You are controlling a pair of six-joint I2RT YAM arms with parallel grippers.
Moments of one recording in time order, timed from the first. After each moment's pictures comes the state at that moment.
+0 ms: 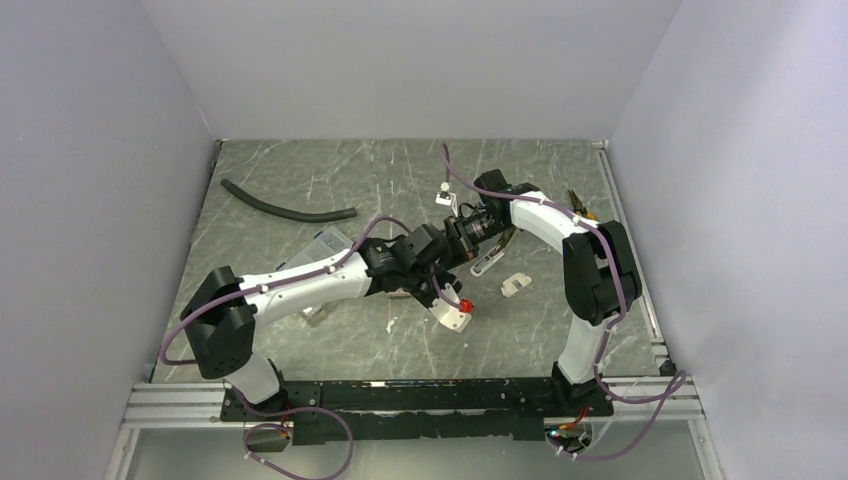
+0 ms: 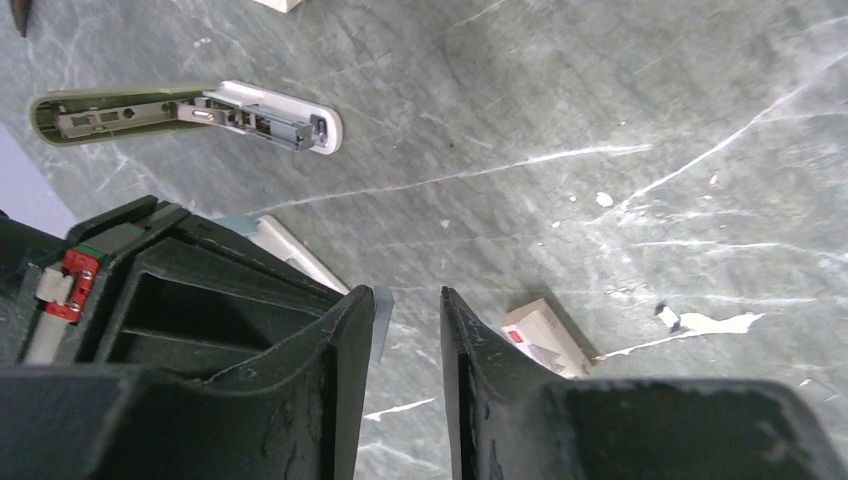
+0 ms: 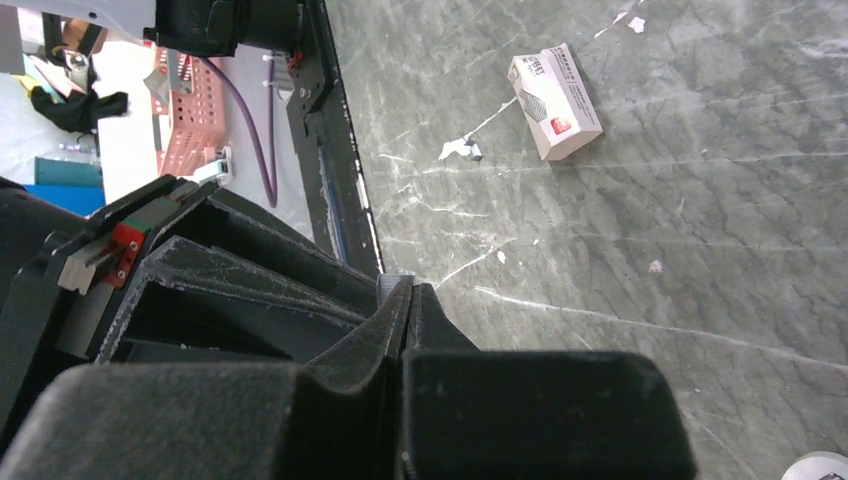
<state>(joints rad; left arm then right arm) -1.01 1.59 1.23 -0.58 0.23 1.29 0.38 1.84 1.29 -0.77 -1.10 -0.25</state>
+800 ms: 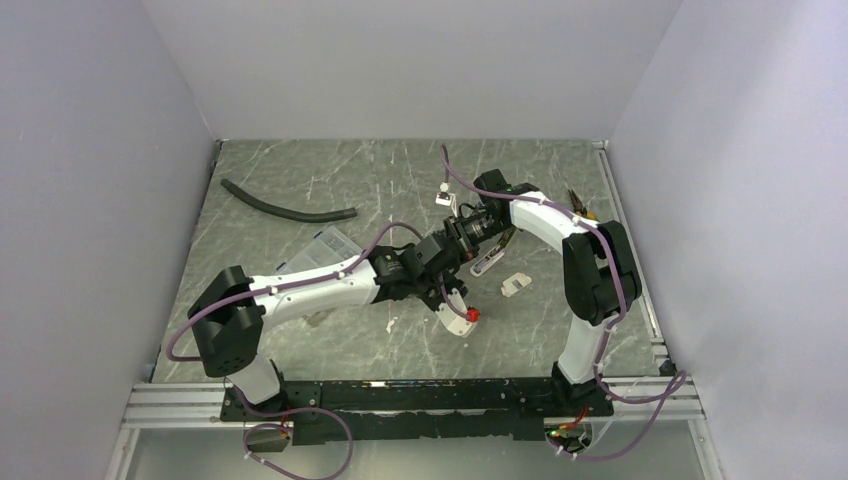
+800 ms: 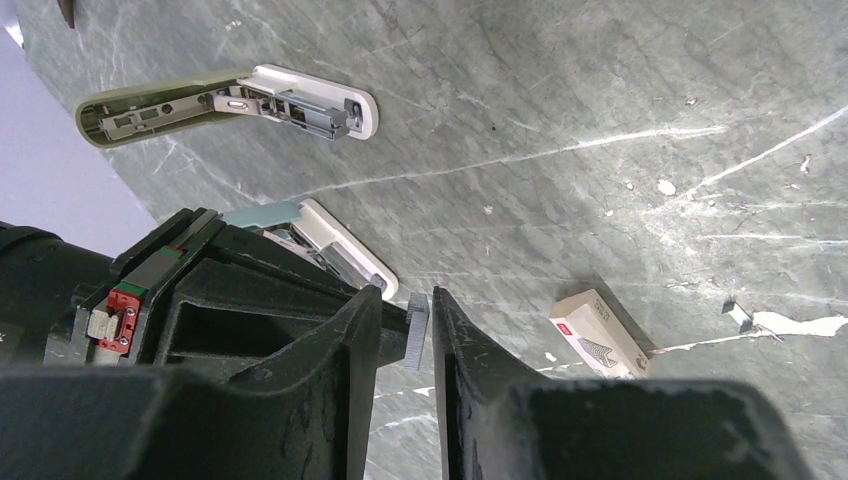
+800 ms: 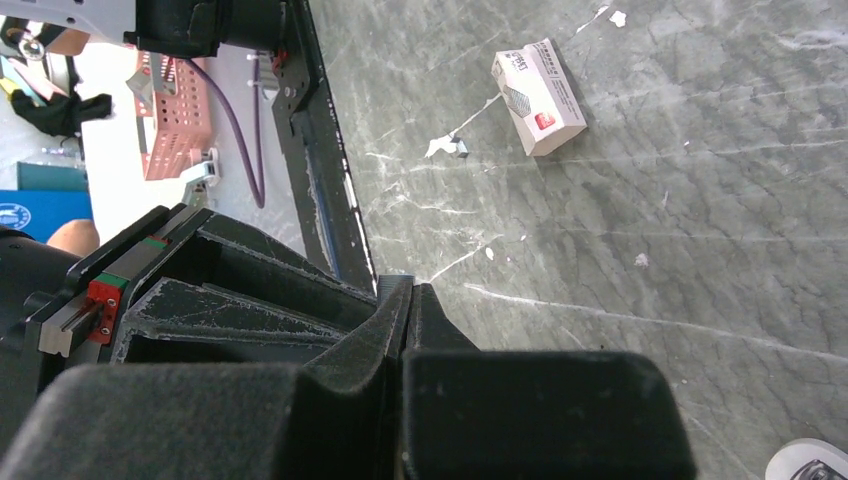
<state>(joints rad) -1.07 1.62 1.22 -0.50 0.06 1.34 0.39 1.84 1.29 -0.77 -1.07 -0.24</state>
